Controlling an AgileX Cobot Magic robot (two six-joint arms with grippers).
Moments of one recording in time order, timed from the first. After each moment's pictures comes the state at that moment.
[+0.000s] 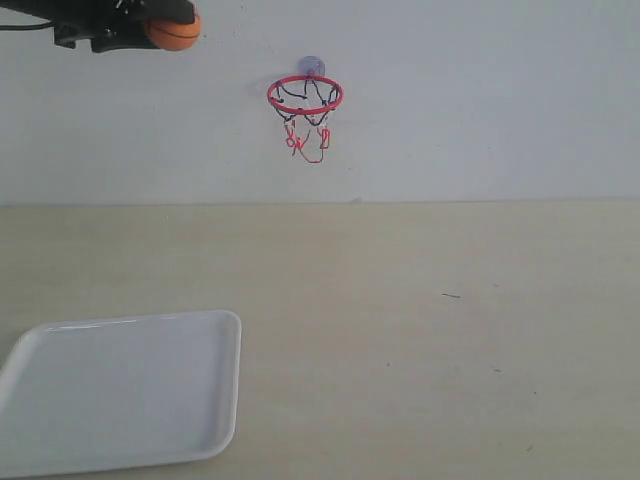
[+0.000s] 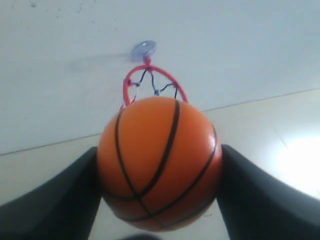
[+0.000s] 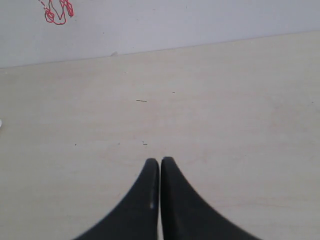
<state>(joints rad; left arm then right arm) -0.02 2.08 -2.11 -0.95 0.95 0.50 0.18 0.00 0.00 0.02 0.35 0.13</state>
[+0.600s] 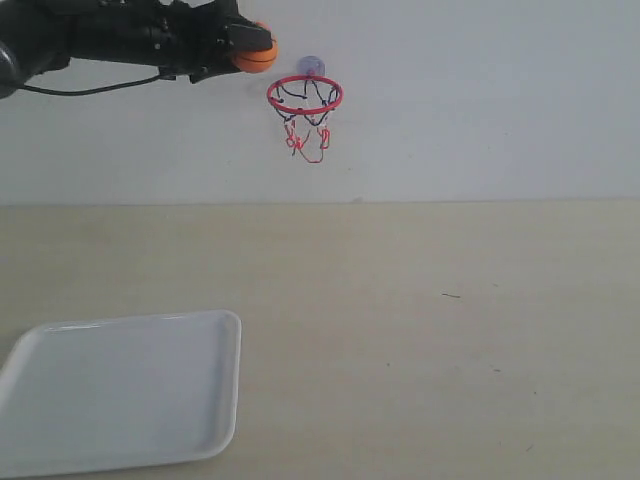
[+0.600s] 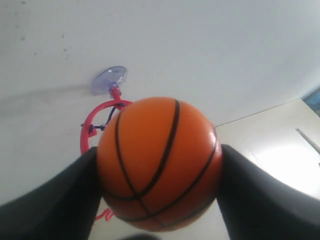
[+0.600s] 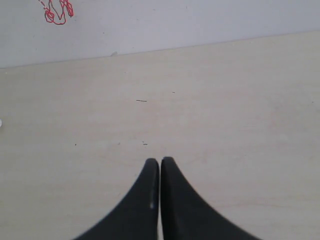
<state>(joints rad) -0.13 2.48 -2.54 -1.10 0.88 0.54 0.18 0.00 0.00 0.02 0.35 0.13</state>
